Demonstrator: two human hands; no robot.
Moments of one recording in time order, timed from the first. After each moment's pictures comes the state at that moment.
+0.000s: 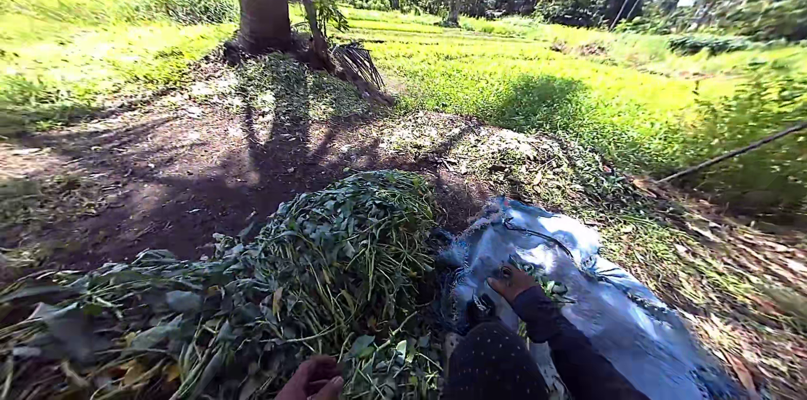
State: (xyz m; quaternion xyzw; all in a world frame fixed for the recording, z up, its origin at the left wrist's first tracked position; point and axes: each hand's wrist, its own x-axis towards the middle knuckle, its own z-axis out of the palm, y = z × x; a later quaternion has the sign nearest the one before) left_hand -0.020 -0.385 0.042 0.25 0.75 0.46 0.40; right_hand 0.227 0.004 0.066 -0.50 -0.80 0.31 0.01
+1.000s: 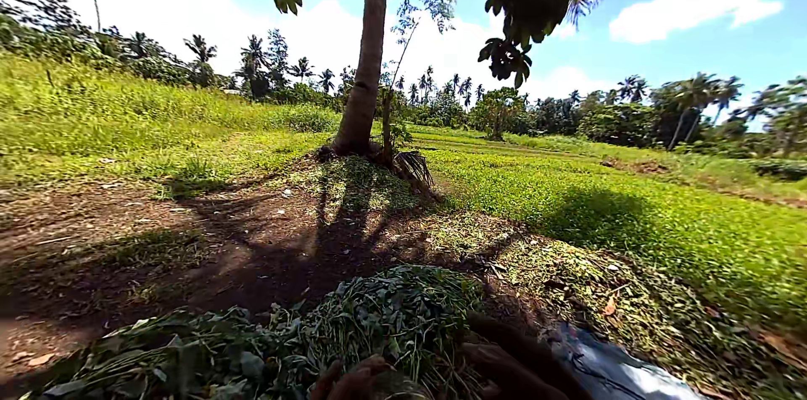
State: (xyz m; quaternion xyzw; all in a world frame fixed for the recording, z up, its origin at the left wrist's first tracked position) left_hand -0.001 -0.377 0.181 0.47 0.58 0.62 -0.24; right_hand 0.173 -0.231 0.312 0.17 -0.84 0.36 0.37
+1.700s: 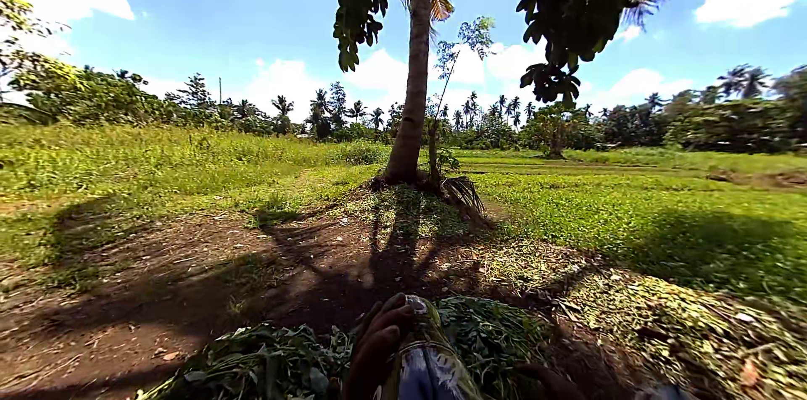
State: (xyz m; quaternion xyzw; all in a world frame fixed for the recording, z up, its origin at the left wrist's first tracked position) left_hand -0.050 -0.380 0.273 0.57 0.40 0.59 -0.40; right_hand 0.101 -0.114 0.181 -0.20 -0.85 0.45 0.18
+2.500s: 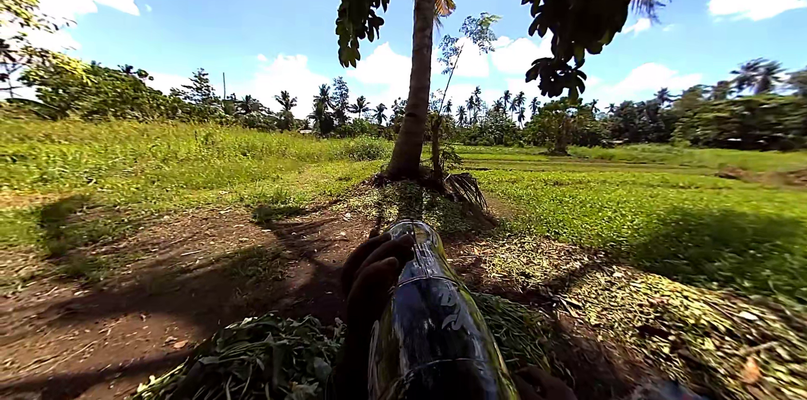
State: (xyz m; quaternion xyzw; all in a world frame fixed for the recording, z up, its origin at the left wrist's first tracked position) left_hand -0.058 -0.370 0.349 0.57 0.29 0.62 -0.46; right_hand 0.086 -0.090 0.145 -0.23 -0.88 0.39 0.13
